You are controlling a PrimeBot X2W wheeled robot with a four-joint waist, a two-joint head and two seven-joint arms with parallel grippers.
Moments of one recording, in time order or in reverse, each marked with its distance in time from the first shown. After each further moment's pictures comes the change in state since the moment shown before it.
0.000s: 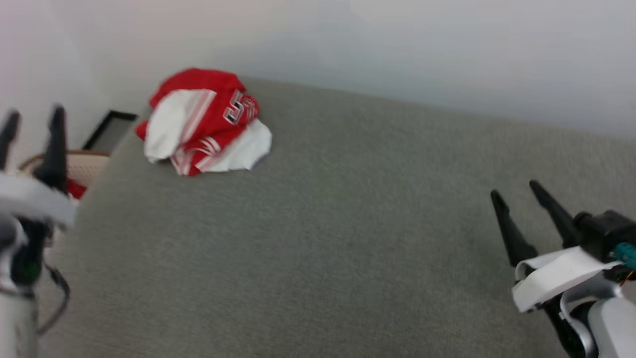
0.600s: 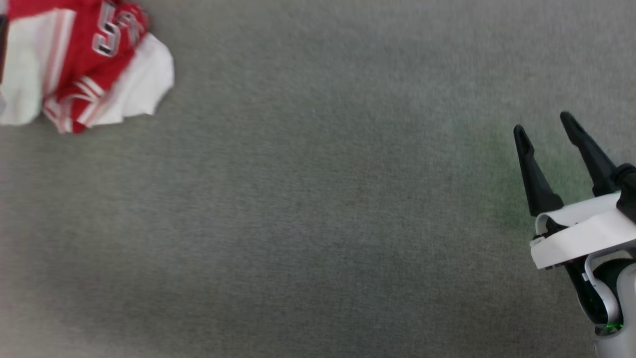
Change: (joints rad) left arm -0.537 0.193 -0.253 0.448 -0.134 -0.013 0.221; right arm -0.082 0.011 -0.070 -0.208 -0.082 0.000 0.060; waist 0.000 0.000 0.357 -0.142
